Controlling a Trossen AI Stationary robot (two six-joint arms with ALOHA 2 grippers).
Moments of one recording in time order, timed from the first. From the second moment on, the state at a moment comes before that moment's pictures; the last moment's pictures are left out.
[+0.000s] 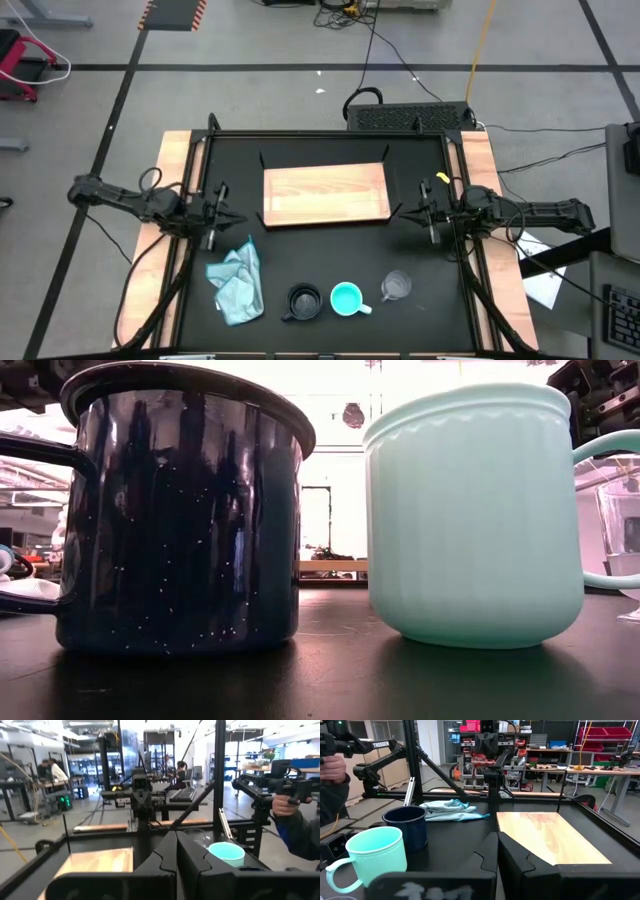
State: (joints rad) left arm -0.26 0.29 0.19 0.22 -0.13 0.05; right arm -0.05 0.22 0.08 0.11 -0.14 0.00
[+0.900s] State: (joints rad) left arm -0.29 0.47 0.24 0.28 -0.04 0.03; right arm -0.05 0.22 0.08 0.07 -0.14 0.00
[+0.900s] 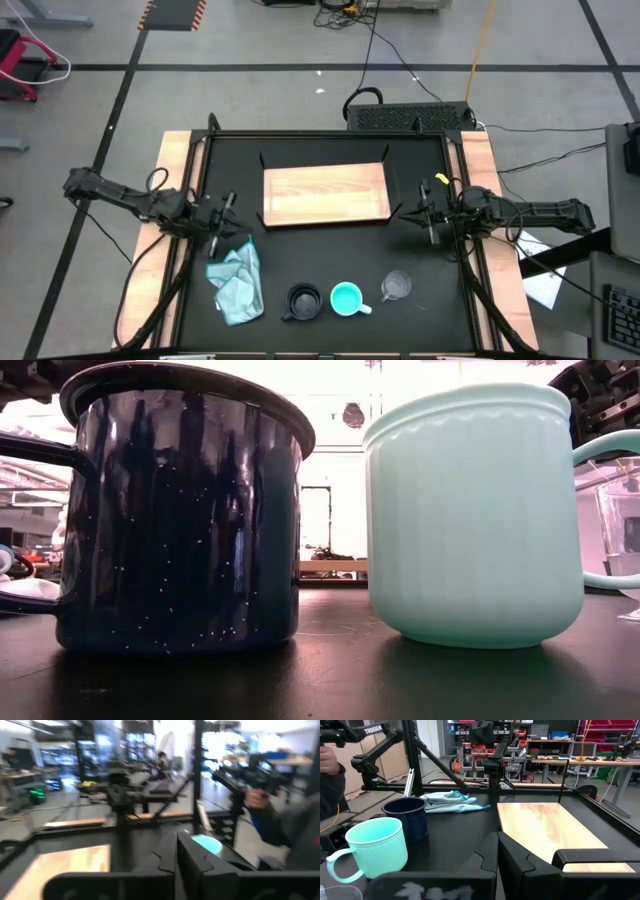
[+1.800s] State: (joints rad) left arm -0.57 1.40 1.21 -0.47 -0.22 -0.08; right arm -0.05 0.22 0.08 0.07 -0.14 -0.01
